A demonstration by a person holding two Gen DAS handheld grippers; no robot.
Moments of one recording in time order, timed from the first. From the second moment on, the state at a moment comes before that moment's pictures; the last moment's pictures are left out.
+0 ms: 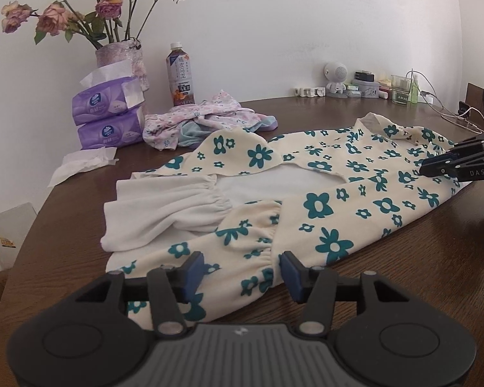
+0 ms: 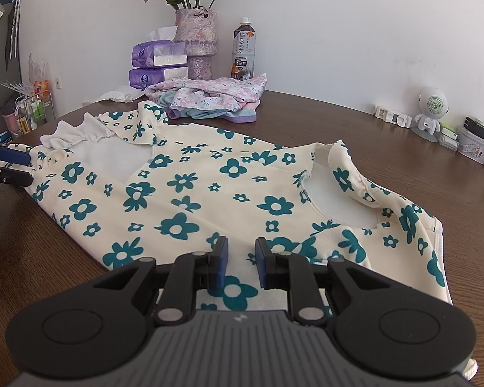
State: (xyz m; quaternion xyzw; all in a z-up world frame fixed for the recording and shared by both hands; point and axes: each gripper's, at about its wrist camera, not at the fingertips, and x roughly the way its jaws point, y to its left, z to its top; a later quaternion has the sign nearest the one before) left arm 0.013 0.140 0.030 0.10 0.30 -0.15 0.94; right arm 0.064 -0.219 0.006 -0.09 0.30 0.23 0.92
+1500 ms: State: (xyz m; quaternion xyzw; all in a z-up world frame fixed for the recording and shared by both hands) left arm 0.020 0.196 0.055 0.01 0.28 0.00 0.96; right arm 0.064 -0.220 0.006 -0.09 0.30 0.23 0.92
